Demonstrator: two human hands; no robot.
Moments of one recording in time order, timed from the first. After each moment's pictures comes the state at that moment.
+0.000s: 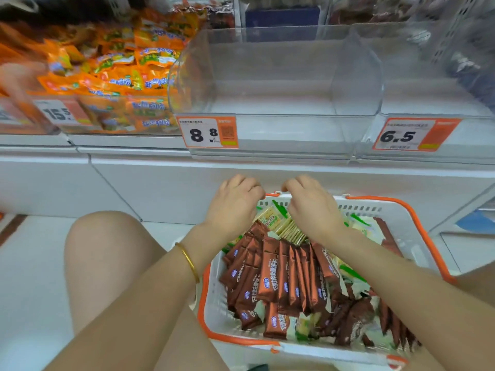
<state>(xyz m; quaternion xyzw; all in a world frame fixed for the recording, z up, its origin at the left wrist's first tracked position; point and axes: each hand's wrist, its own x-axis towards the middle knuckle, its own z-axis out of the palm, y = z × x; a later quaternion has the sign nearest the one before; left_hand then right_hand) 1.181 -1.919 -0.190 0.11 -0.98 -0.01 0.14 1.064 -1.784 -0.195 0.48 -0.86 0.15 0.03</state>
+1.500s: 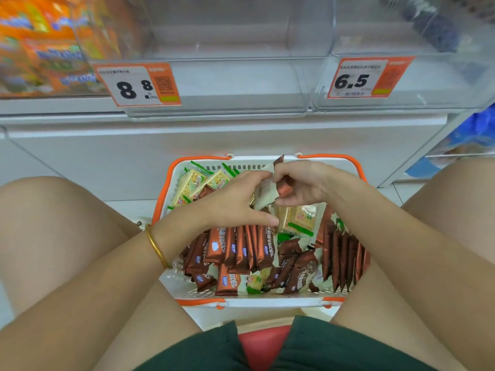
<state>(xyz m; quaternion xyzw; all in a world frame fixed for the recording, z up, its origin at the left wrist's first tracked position) 1.163 -1.855 -0.195 0.07 -0.92 -0.36 -0.11 1.040 -1.741 -0.178 0.02 -0.68 0.46 -0.56</state>
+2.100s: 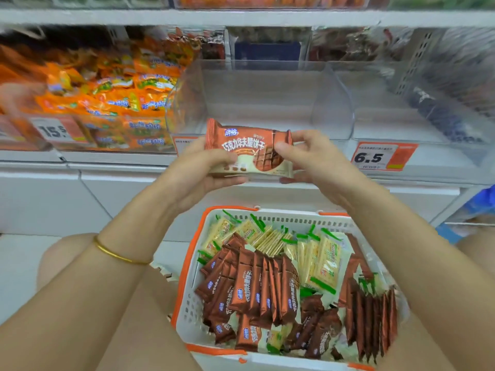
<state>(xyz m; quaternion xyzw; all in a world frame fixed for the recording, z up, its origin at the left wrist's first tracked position) 1.198 -1.917 -0.057 0.24 -0.60 -0.74 0.19 1.059 -1.784 -0.065 0.31 -0.72 0.57 -0.27</state>
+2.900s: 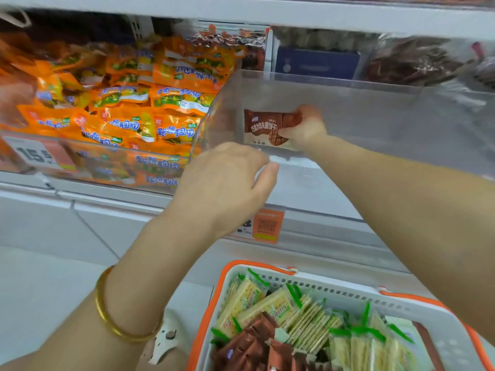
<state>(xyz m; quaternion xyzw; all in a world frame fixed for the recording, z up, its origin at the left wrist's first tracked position) 1.134 -2.031 -0.060 0.21 -0.96 -0.07 0.17 0.913 -2.038 -0.085 0.30 -0.84 0.44 -0.13</state>
